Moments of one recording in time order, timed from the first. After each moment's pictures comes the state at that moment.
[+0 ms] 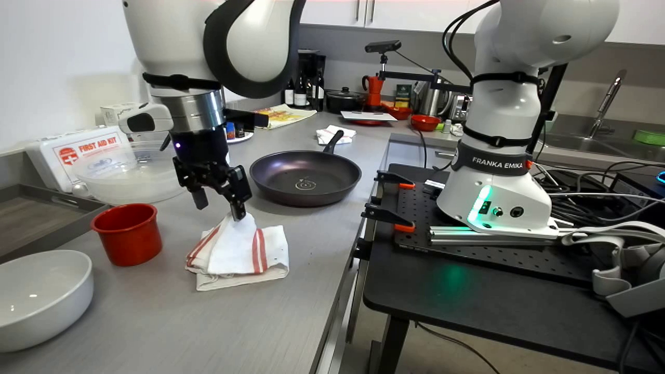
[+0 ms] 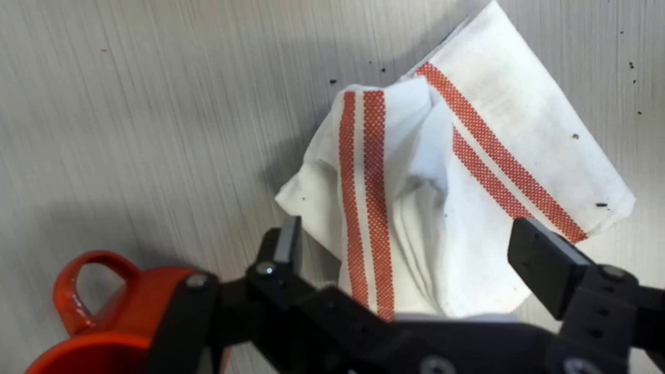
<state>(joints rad) 0.15 0.43 0.23 -2.27 -0.33 2.59 -0.70</state>
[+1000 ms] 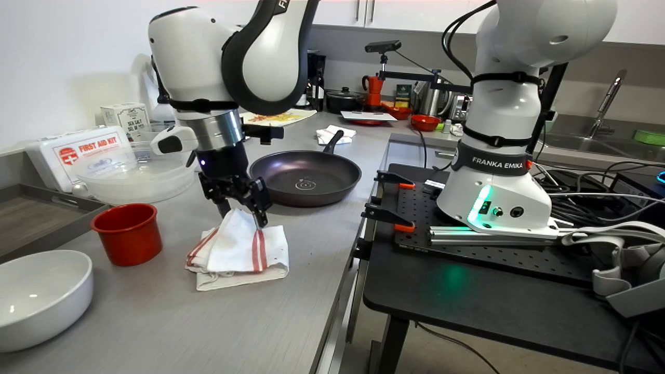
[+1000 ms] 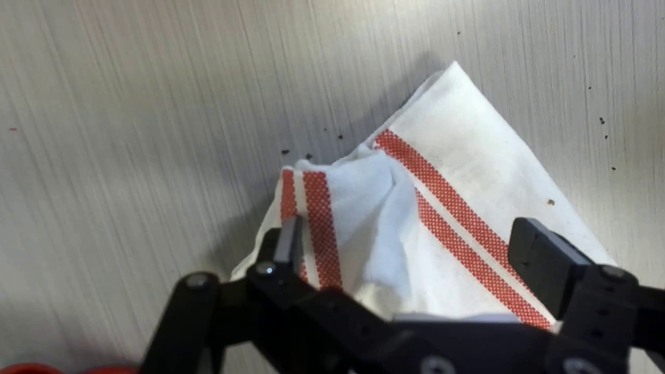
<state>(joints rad) 0.12 0.48 0.22 -2.30 -0.33 2.60 -0.71</state>
